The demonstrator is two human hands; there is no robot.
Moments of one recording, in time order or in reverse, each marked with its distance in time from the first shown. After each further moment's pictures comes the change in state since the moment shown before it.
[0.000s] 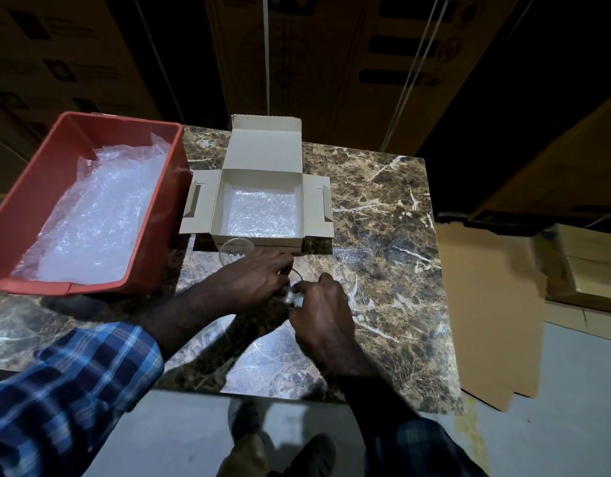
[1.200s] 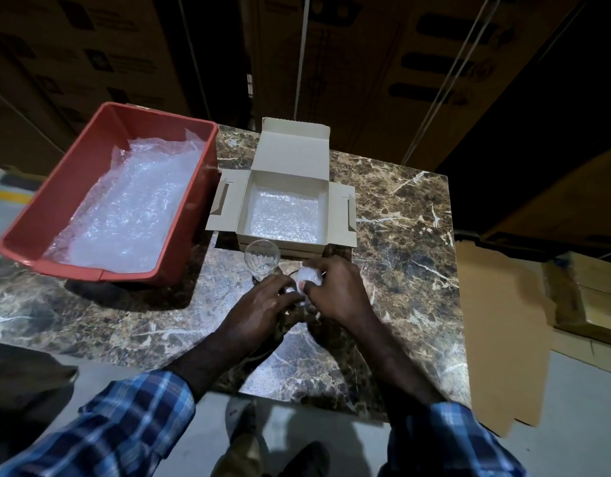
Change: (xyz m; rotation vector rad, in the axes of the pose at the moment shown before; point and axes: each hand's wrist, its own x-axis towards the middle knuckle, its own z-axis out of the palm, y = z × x) left_hand -0.042 0.042 0.035 -0.512 0.335 -0.482; right_hand 0.040 -0.019 -0.022 0.198 -0.063 -0.089
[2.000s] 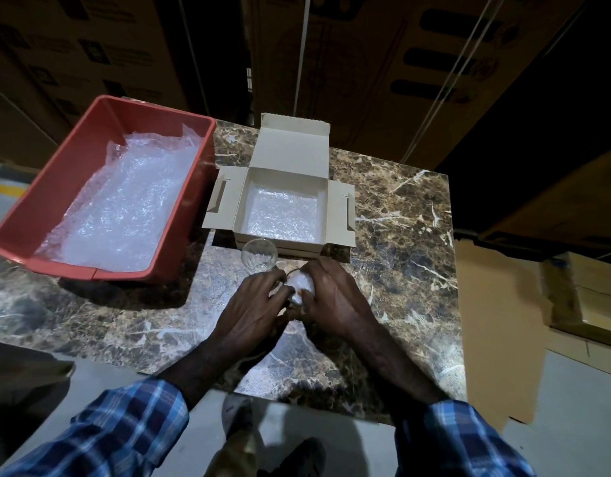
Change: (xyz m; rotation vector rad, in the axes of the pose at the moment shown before) left_hand -0.007 -0.004 0.012 0.351 0.098 0.019; right_hand -0.004 0.020 0.011 -0.273 0.053 -0.403
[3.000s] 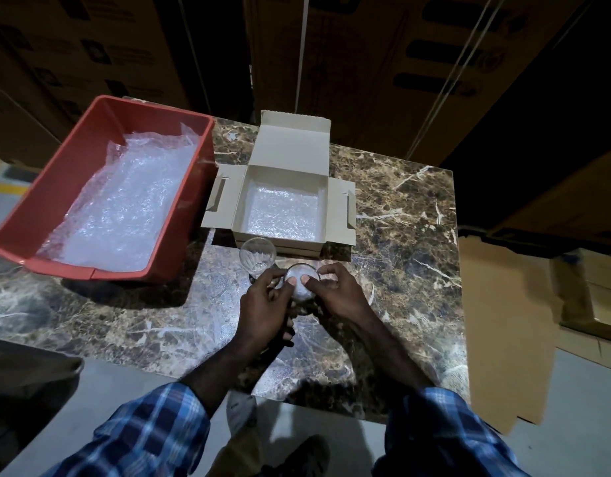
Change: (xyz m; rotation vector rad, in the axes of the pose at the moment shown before) left_hand 0.024 0.042 -0.006 -1.056 0.098 -0.940; right_hand 0.004 0.021 0.012 0.854 -0.075 0.726
